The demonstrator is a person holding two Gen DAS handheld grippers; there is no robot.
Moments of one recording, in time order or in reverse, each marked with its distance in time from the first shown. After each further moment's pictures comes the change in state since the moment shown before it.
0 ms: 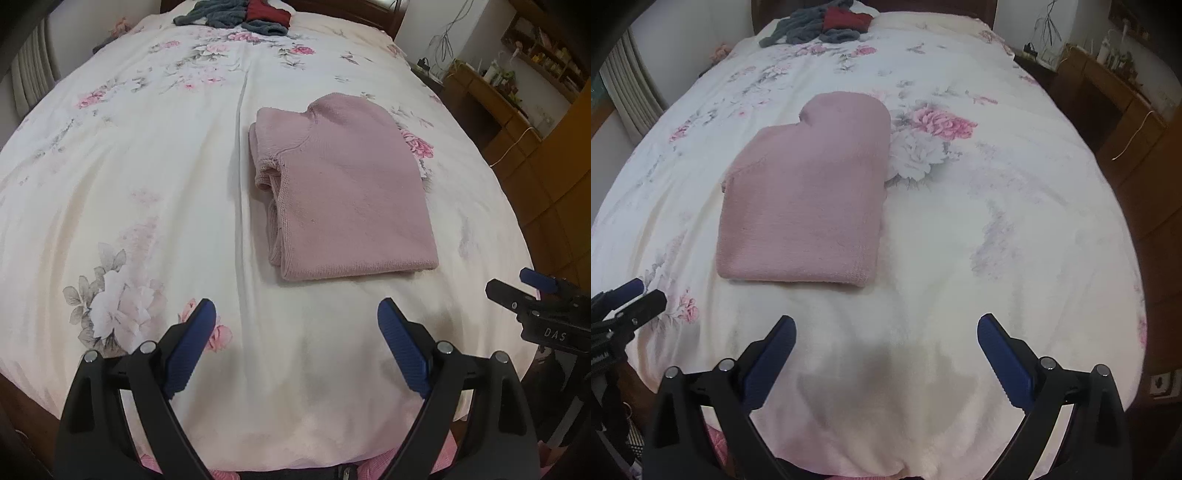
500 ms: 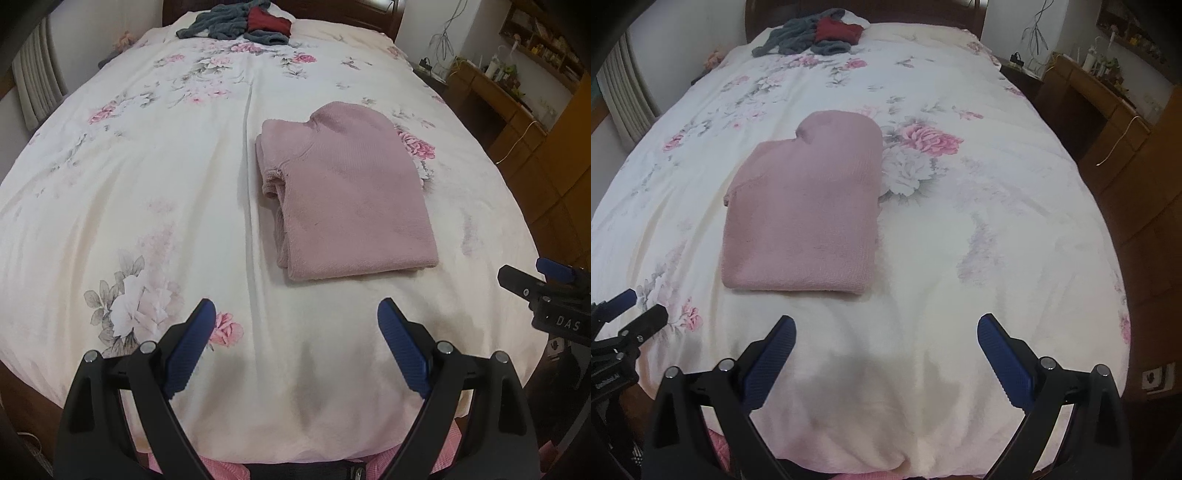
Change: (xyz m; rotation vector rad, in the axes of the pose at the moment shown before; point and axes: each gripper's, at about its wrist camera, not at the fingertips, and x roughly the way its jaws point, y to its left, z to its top) left arm -0.020 -0.011 -0.002 0.029 -0.024 0.061; right arm -0.025 0.004 0.002 0.010 -0.035 -0.055
